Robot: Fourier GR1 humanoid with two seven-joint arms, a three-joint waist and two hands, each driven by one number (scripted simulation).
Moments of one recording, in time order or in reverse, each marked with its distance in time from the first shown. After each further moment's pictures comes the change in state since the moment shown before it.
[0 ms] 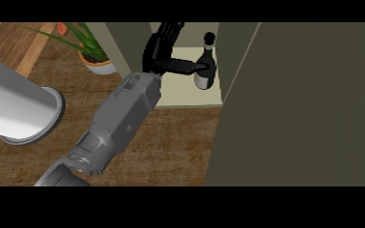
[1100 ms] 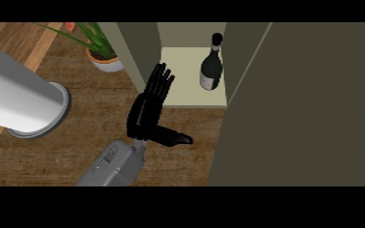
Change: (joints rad) left arm 0.671 0.061 -0.272 -0.754 0.028 0.058 0.126; right arm -0.007 -0.034 -0.017 -0.002 0.006 -0.041 0.023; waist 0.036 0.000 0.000
